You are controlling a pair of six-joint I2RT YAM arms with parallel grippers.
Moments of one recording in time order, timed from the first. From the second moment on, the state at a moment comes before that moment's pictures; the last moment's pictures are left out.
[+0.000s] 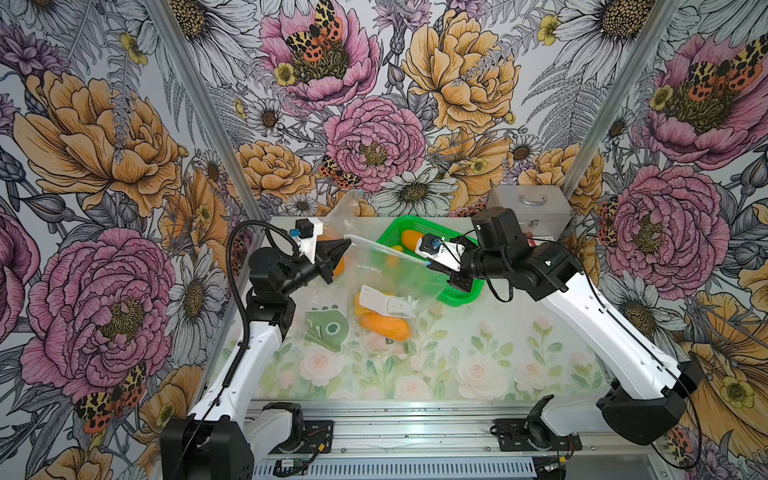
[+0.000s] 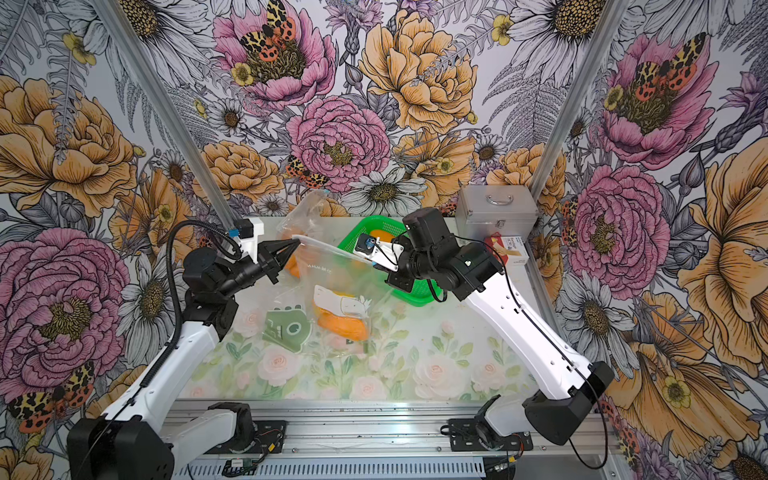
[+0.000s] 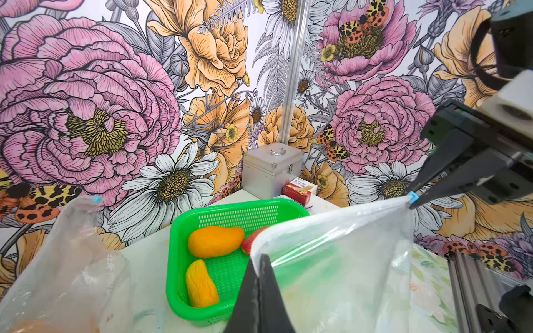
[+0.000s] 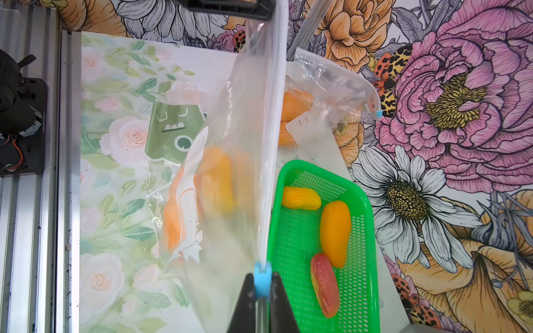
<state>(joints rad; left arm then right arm) -0.05 1.09 0.82 0.34 0.80 -0.19 0.65 1.39 1.67 -0.97 -0.24 -0.66</state>
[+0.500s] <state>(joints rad) 0.02 1.10 0.78 0.39 0.81 -0.23 0.64 1.39 1.66 -0.97 -0.23 -0.65</state>
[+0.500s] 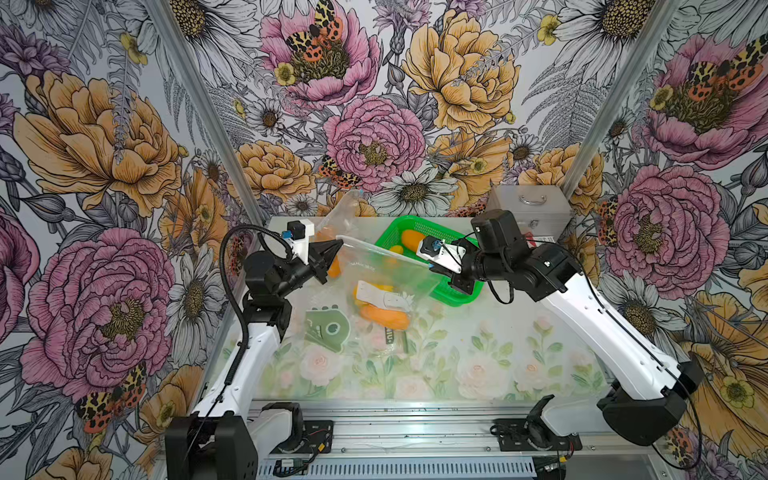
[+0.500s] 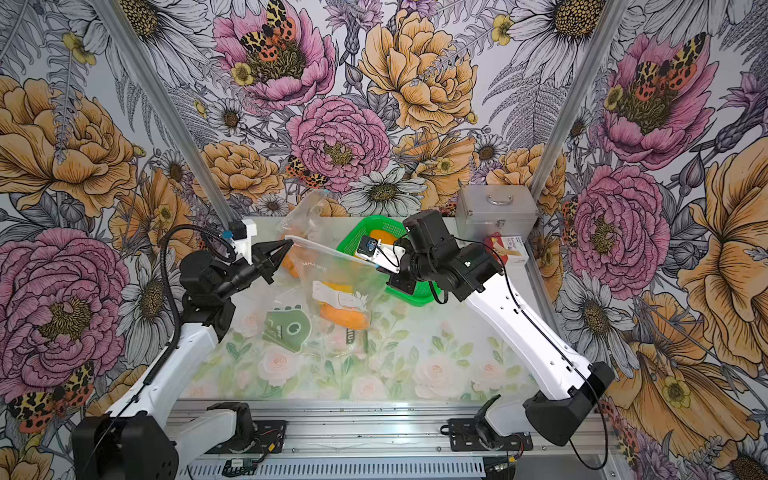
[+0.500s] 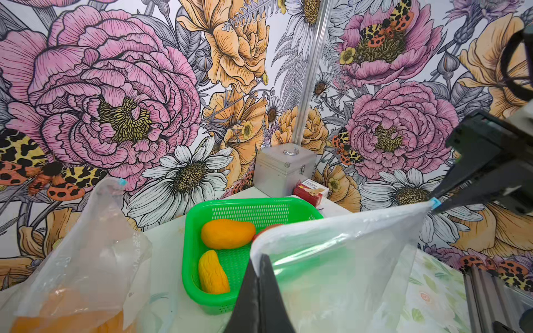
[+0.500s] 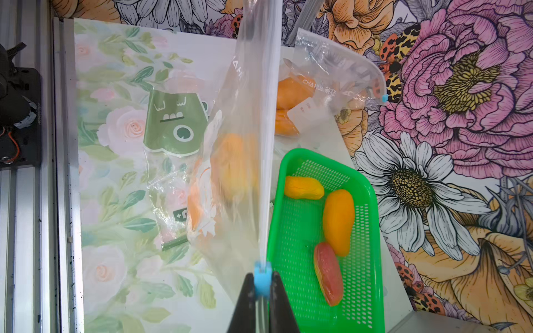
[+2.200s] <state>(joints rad) 0.11 1.15 0.72 0.57 0.97 -0.30 0.60 1.43 1.64 -0.94 -0.34 -0.64</state>
